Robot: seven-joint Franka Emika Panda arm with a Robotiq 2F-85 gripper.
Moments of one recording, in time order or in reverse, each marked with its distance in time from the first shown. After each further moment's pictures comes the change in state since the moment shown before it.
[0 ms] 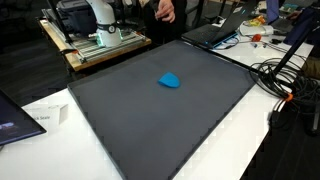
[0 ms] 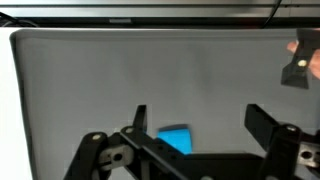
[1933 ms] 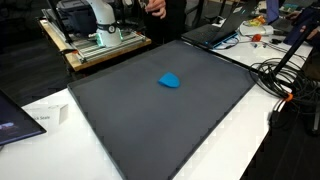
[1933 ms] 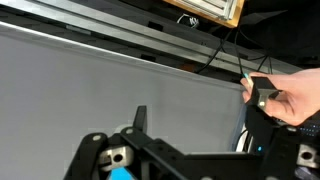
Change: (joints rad) arm 0.004 -0.112 -0.299 0.017 0.140 -0.255 -0.535
